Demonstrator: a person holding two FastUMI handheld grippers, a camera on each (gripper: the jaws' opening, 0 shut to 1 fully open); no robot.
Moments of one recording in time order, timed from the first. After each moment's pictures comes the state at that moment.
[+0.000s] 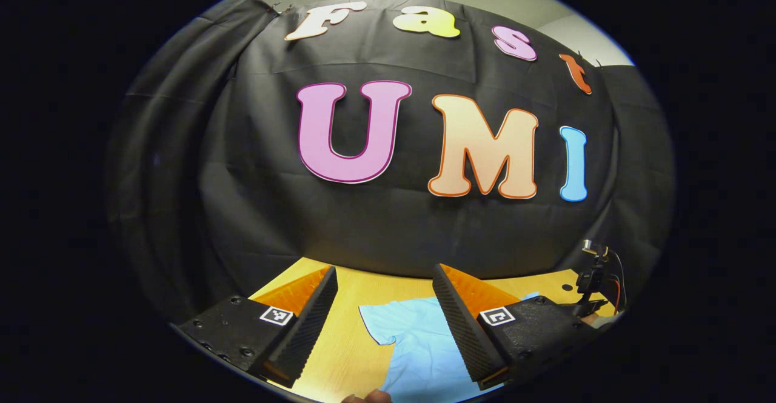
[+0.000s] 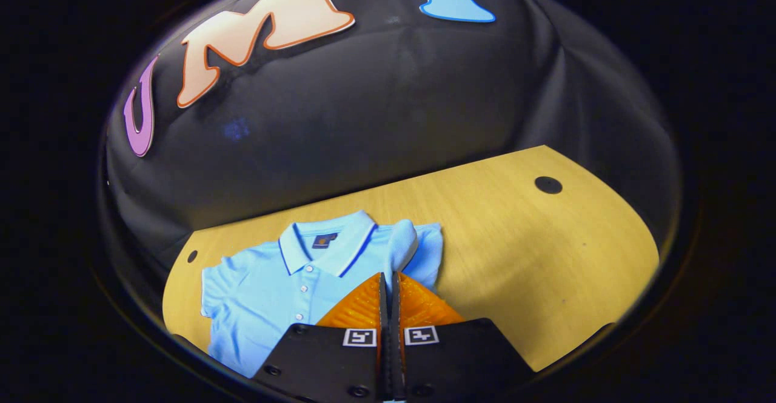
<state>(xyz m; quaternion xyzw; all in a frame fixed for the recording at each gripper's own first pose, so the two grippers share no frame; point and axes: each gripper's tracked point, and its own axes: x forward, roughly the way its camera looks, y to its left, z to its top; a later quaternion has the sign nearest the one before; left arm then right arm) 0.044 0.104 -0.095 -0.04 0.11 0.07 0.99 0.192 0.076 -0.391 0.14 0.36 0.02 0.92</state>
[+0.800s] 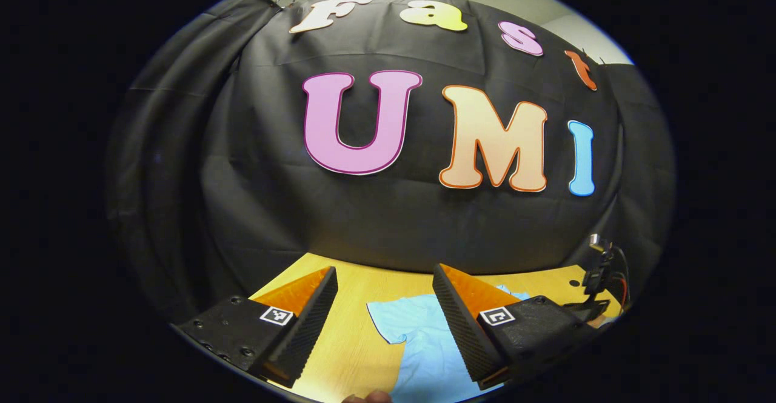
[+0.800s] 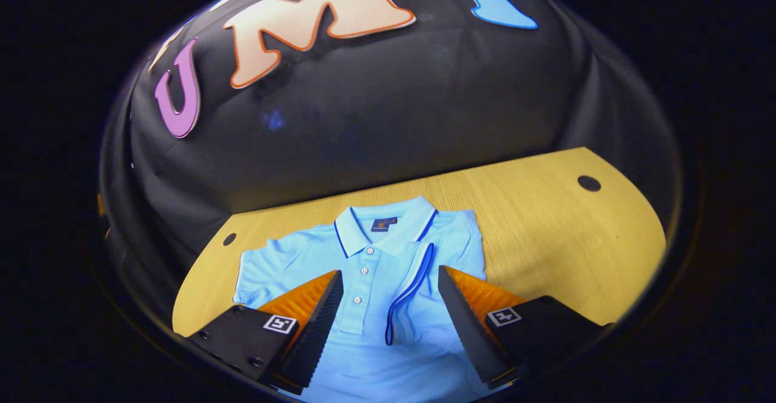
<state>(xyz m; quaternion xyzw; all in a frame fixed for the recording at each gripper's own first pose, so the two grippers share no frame) 0.054 0.121 -0.115 -0.04 0.11 0.08 0.99 0.153 0.126 -0.357 0.12 0.34 0.12 0.93</state>
